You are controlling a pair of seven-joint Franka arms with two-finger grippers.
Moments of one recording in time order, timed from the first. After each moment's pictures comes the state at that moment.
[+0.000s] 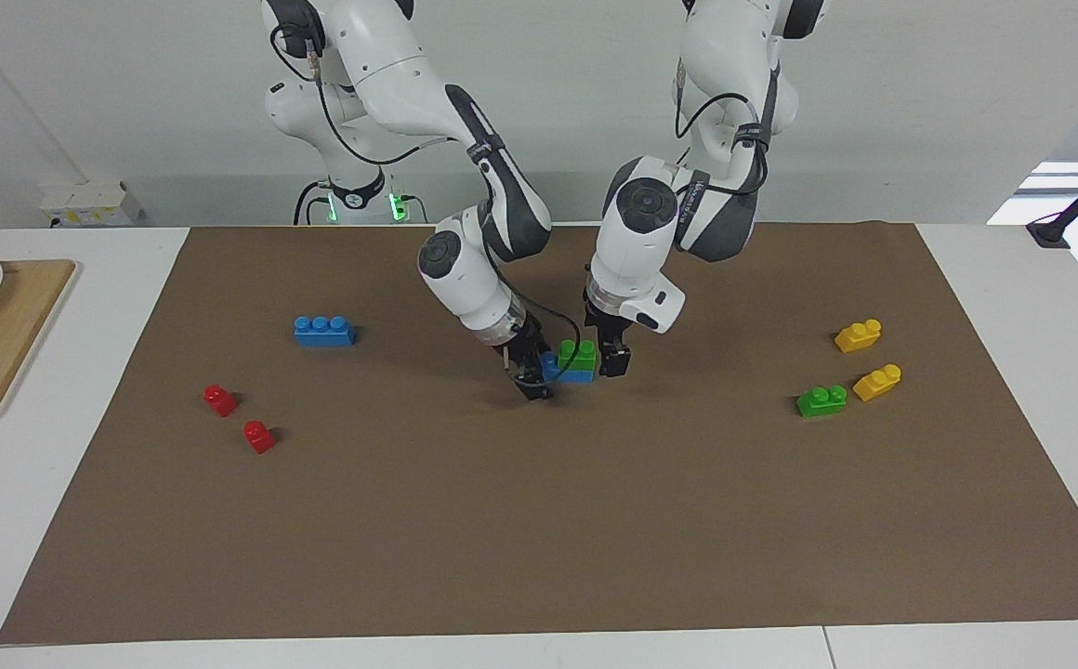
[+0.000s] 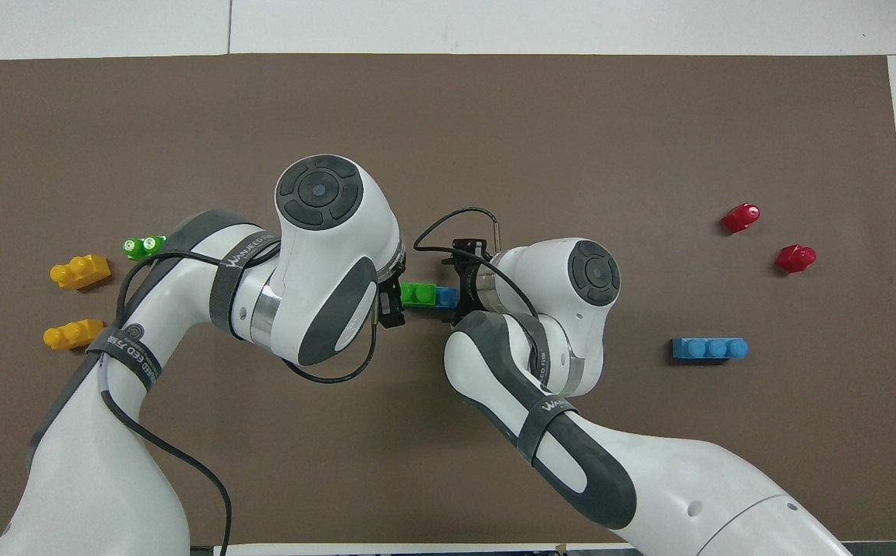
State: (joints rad) left arm -0.59 0.30 0.00 -1.78 -0.10 2.04 -2.22; right arm 0.56 0.41 0.03 -1.99 0.71 2.60 1.58
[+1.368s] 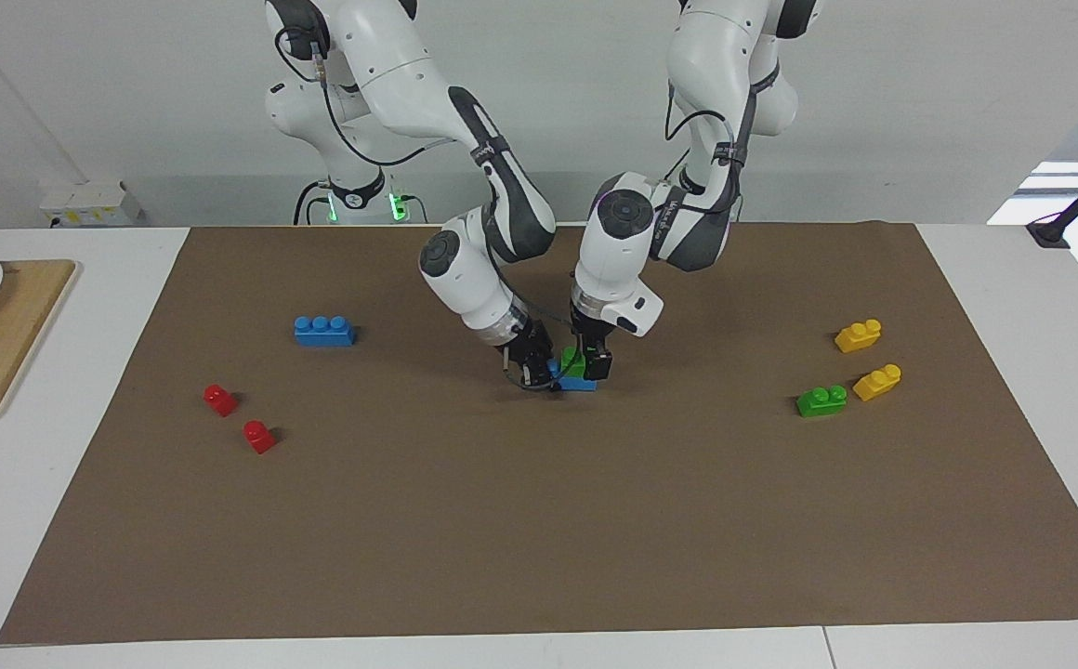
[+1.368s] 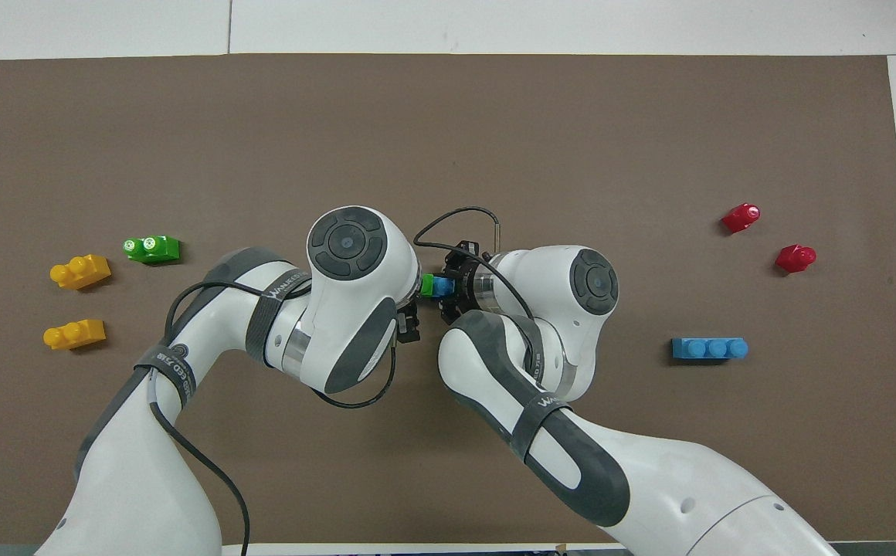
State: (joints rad) left arm -0.63 0.30 0.00 -1.91 -0.10 2.23 -2.23; right arm 0.57 0.42 0.03 -1.99 0.81 2.65 1.58
